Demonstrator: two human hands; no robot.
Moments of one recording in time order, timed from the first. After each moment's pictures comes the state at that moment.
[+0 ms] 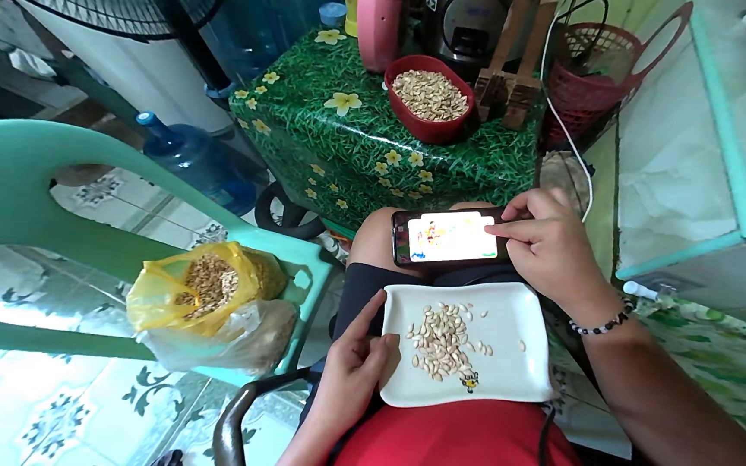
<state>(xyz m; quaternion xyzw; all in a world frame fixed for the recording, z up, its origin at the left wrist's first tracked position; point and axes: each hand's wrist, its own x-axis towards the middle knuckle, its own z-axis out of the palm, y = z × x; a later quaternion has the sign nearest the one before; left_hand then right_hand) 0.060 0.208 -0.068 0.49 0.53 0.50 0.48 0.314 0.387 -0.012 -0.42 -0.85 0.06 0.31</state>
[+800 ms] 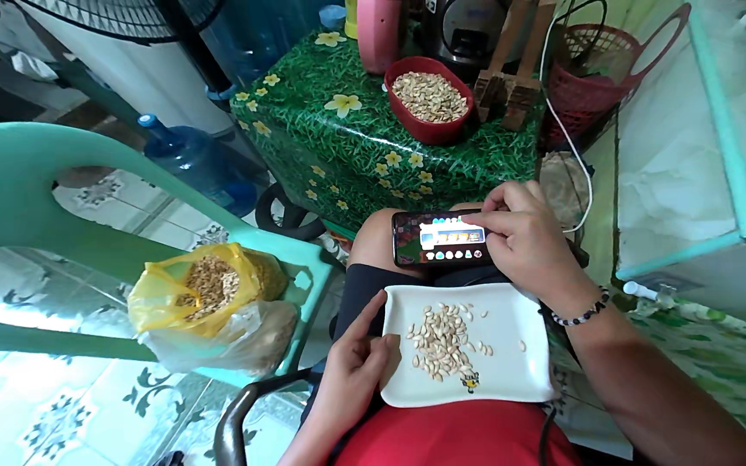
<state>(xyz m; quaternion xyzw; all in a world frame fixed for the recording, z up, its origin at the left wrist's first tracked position) 0.060 0.208 -0.067 0.49 0.53 0.50 0.48 0.289 0.391 -0.006 -0.40 -0.87 0.06 0.28</state>
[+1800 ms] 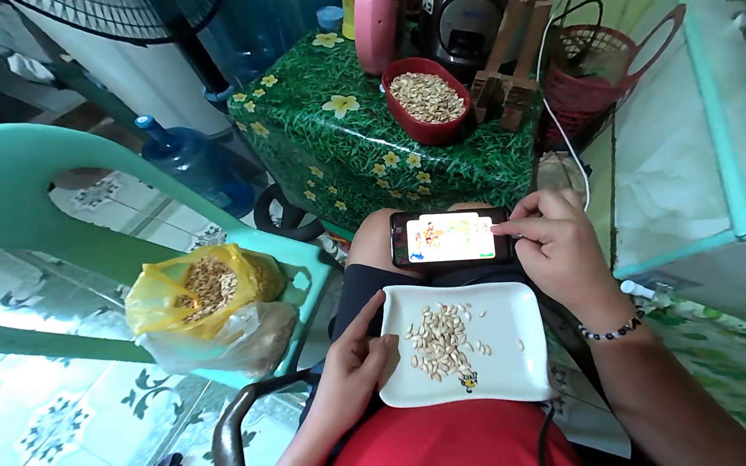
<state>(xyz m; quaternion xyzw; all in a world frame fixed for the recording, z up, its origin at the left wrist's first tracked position) 0.060 0.208 -0.067 0.49 0.53 0.50 0.48 0.323 0.382 -0.007 -0.42 -0.85 0.07 0.32</state>
